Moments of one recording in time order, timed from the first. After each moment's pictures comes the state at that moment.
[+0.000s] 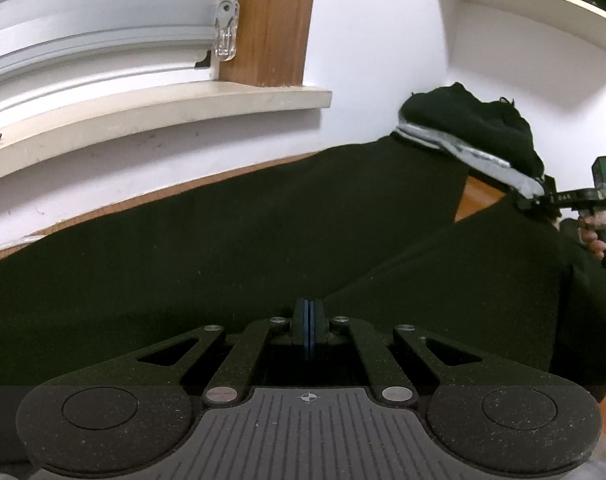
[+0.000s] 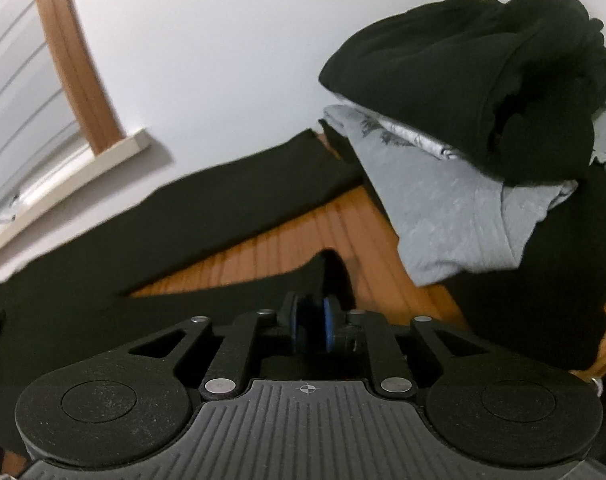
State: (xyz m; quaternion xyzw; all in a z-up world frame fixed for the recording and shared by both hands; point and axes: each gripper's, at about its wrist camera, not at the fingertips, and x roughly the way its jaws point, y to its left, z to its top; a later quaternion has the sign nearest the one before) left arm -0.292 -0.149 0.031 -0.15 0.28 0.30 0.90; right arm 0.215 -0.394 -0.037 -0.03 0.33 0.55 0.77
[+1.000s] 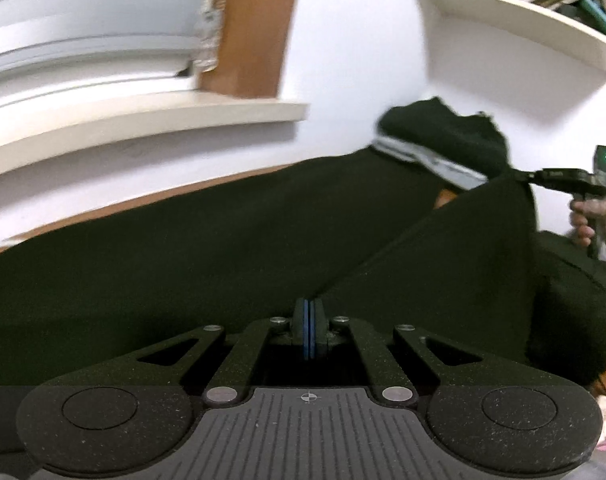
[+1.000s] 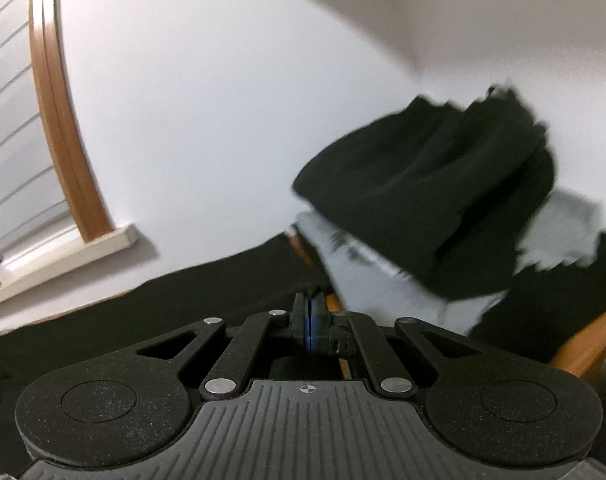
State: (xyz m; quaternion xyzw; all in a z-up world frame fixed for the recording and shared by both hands) left arm -0.283 -0.158 0.045 -0.16 0.25 0.26 0.92; right arm 0.207 -0.421 0.028 0.02 0.23 0.49 0.84
